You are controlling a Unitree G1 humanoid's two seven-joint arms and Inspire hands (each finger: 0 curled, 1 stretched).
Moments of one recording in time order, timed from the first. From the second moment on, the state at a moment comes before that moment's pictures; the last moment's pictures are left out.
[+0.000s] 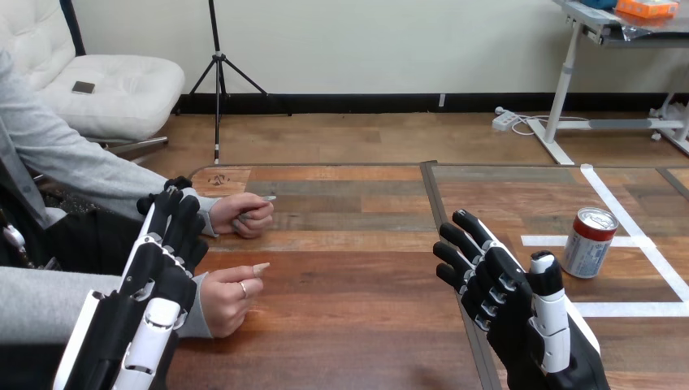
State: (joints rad) left arm 0.54 0.17 0.06 -0.25 -0.42 -0.51 -0.43; right arm 0.31 -0.16 -0.04 -0.08 0.38 -0.20 0.53
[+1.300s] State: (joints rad) left arm 0.54 0.17 0.06 -0.25 -0.41 -0.50 -0.43; right arm 0.06 -0.16 -0.08 0.10 0.32 -0.20 0.47
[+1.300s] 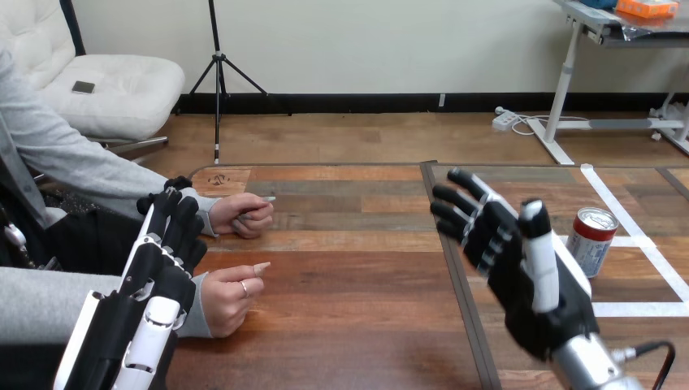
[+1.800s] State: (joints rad) left arm 0.54 0.17 0.06 -0.25 -0.41 -0.50 -0.43; right arm -0.10 -0.20 -0.13 0.27 0.30 -0.26 0.45
